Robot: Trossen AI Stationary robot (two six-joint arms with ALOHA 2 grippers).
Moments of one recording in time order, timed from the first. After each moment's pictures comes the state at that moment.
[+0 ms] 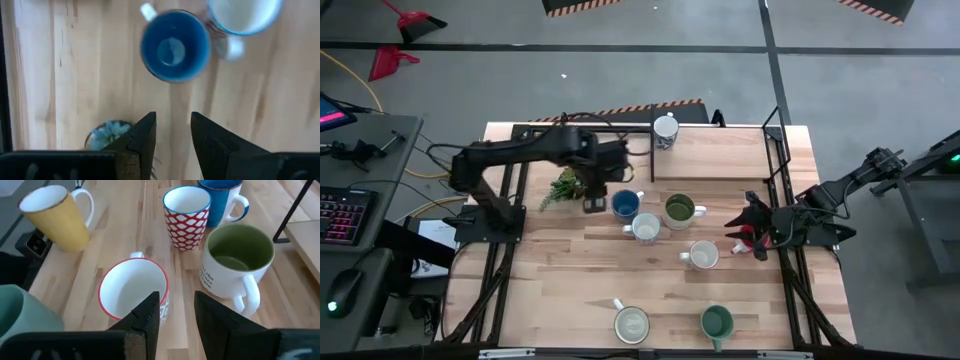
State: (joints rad) left arm 0.13 1.67 1.73 -1.43 -0.03 0.05; right arm 0.52 0.60 0.53 -0.56 0.36 0.39
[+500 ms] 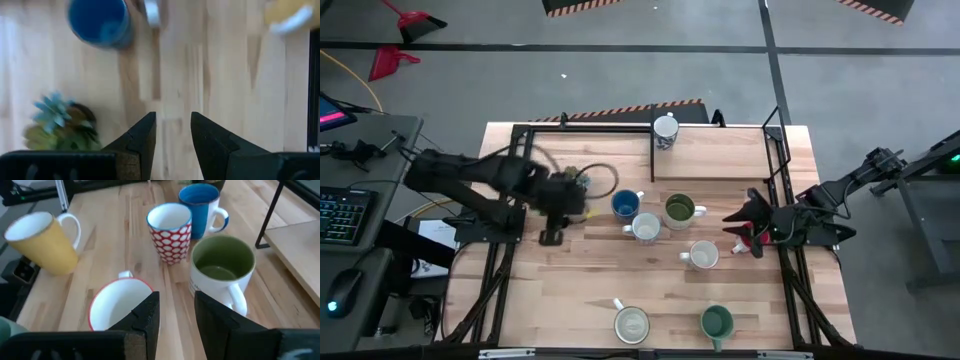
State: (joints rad) left arm -0.18 1.30 1.42 -1.36 -0.04 -0.15; right arm 0.52 0.60 0.53 -0.52 0.45 0.45
